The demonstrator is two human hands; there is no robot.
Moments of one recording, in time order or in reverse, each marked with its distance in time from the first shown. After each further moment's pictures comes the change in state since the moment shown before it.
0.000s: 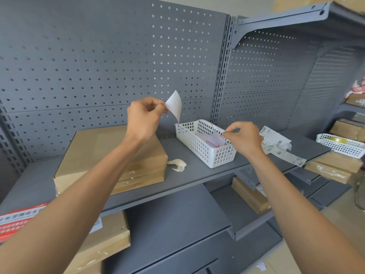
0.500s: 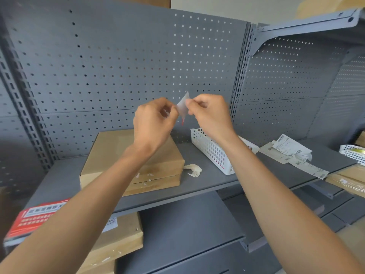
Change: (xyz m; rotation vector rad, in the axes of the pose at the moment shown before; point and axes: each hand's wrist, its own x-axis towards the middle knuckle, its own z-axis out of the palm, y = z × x) left_hand -0.015 0.013 -0.026 0.325 0.175 0.295; right_hand -0.028 -0.141 0.034 0.432 -0.102 -0.392
